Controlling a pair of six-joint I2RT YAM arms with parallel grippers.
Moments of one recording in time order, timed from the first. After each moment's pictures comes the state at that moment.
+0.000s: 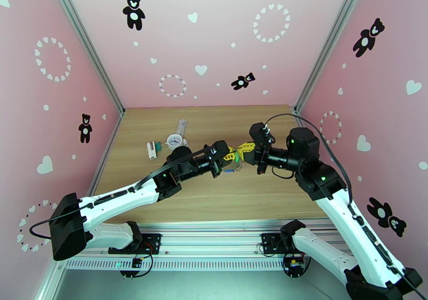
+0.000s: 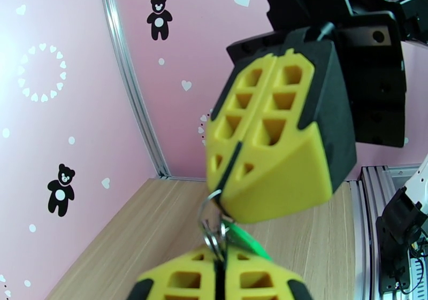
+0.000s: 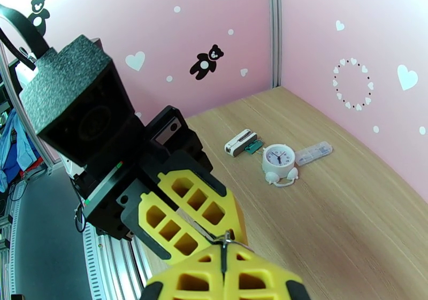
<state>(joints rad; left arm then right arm) -0.97 1.30 0.91 0.42 0.21 0.22 0.43 0.89 1.09 -0.51 -0.72 -0.15</state>
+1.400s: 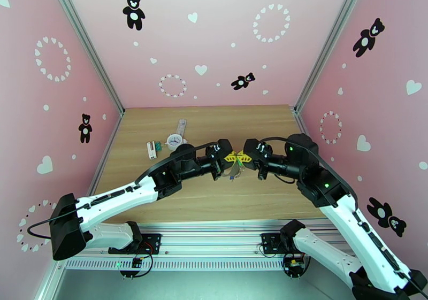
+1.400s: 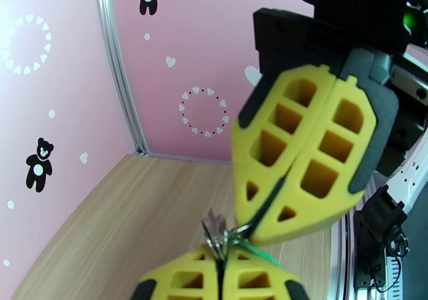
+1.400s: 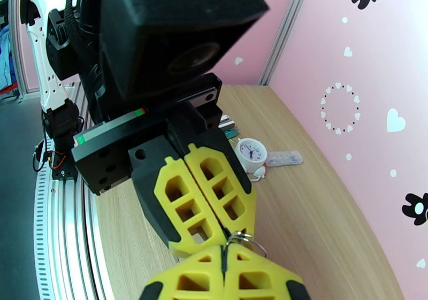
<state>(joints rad) -0.98 1.30 0.99 0.23 0.23 0.14 0.52 0.84 1.08 -0.60 -0.58 -0.51</state>
